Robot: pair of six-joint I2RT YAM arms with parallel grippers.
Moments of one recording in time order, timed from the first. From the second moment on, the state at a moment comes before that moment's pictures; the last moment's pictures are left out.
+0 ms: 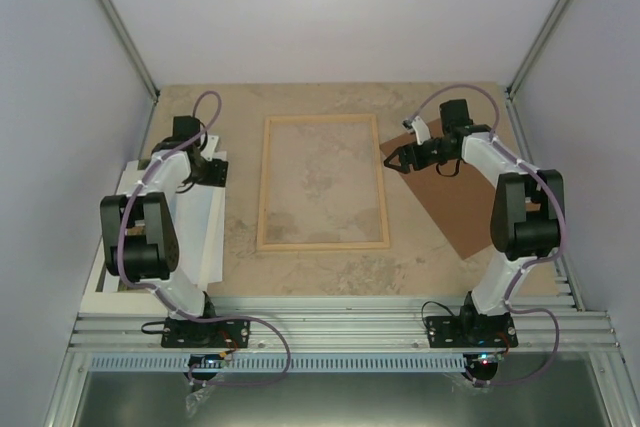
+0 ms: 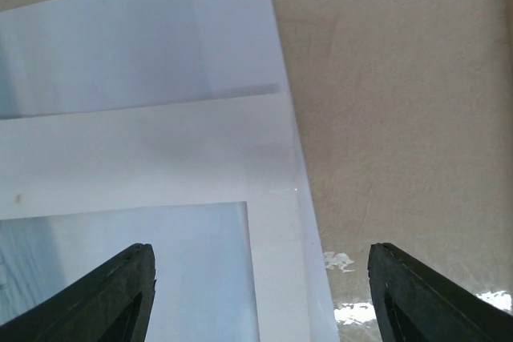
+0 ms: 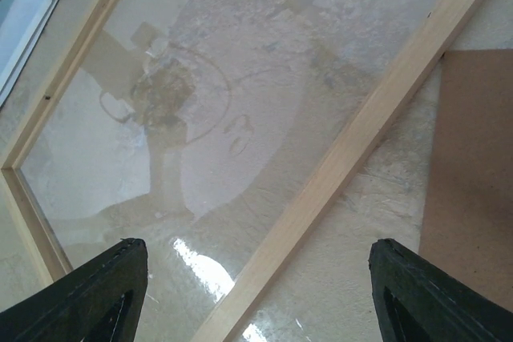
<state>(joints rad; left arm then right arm) 0.08 1.67 1.12 -0.60 0.04 0.20 0.12 1.83 1.30 -0.58 -0.70 -0.27</state>
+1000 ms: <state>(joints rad) 0.02 1.76 1.04 -0.61 -0.04 0.11 0.12 1.83 1.30 -0.55 -0.70 -0.24</state>
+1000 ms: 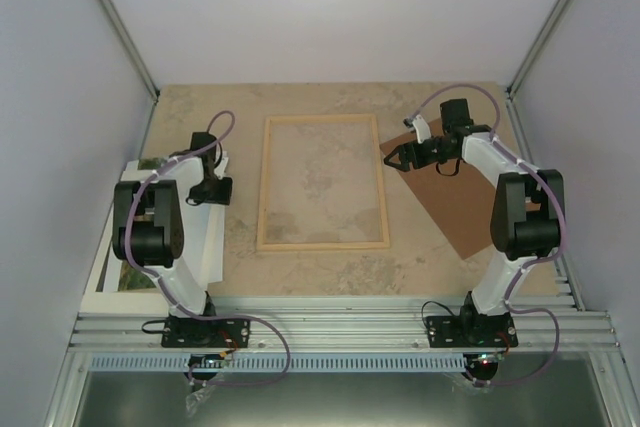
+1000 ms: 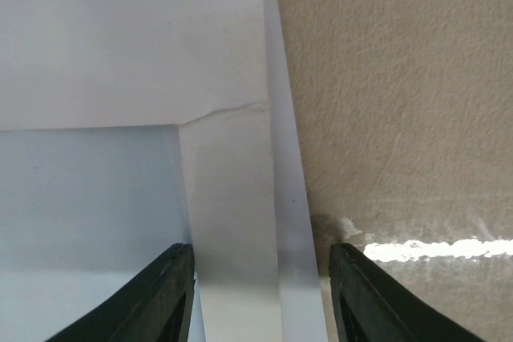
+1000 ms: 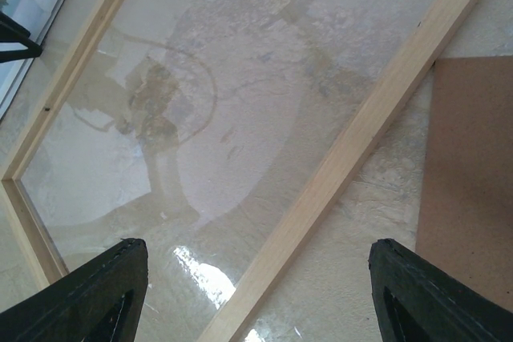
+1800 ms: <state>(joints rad) 0.02 1.73 1.07 -0.63 -0.02 0.10 0.12 1.83 1.30 -0.55 -0.70 -0.24</state>
